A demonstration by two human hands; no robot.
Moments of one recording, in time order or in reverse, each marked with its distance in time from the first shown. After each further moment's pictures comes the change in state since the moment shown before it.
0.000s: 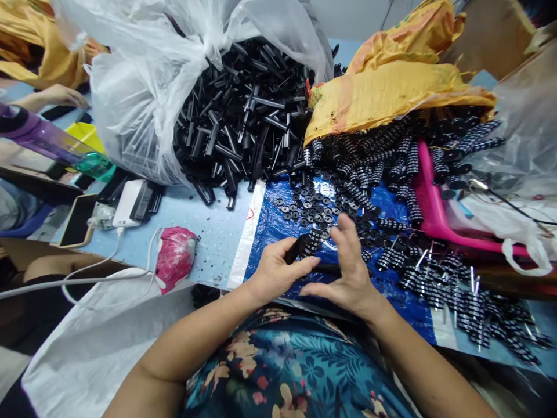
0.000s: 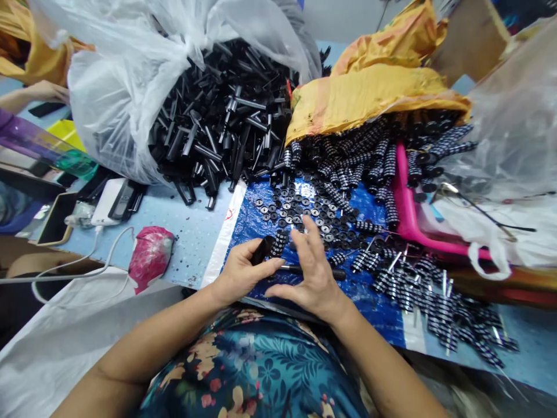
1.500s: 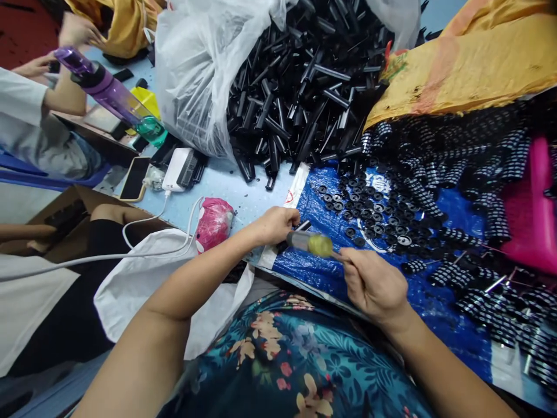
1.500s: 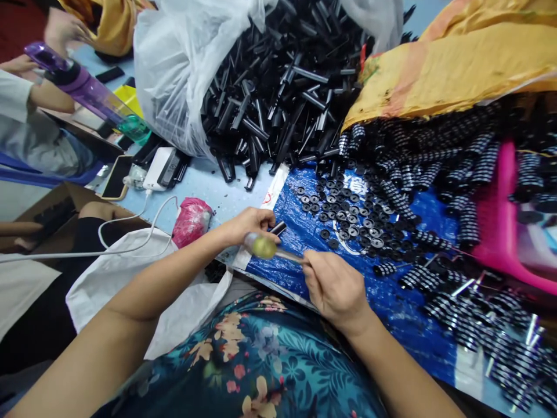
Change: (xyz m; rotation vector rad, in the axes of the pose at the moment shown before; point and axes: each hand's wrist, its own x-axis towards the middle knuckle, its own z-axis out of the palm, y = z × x) left_hand 0.032 -0.029 -0.107 0.590 -0.229 -0.148; right_hand -0.002 -0.020 0.023 -0.264 -0.090 -0.270
